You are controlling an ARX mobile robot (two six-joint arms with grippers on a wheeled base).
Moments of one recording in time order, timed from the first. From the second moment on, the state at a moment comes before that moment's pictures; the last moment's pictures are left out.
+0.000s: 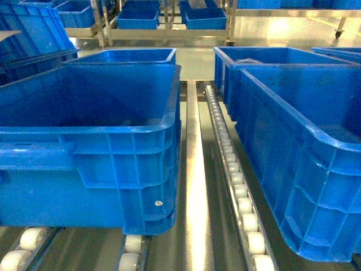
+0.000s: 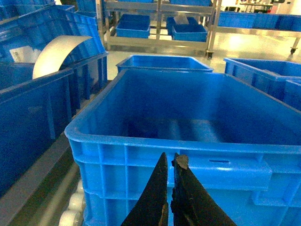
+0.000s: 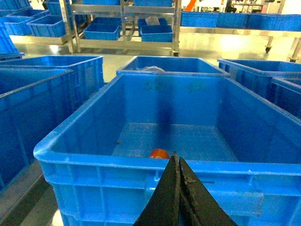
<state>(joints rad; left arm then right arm) 0.00 0.70 0.01 0.67 0.00 -0.02 0.00 0.66 0.01 0.65 0.00 -0.01</state>
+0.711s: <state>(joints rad) 0.00 0.18 0.01 0.18 0.00 -0.02 0.00 0.17 0.01 0.17 0.00 -0.01</state>
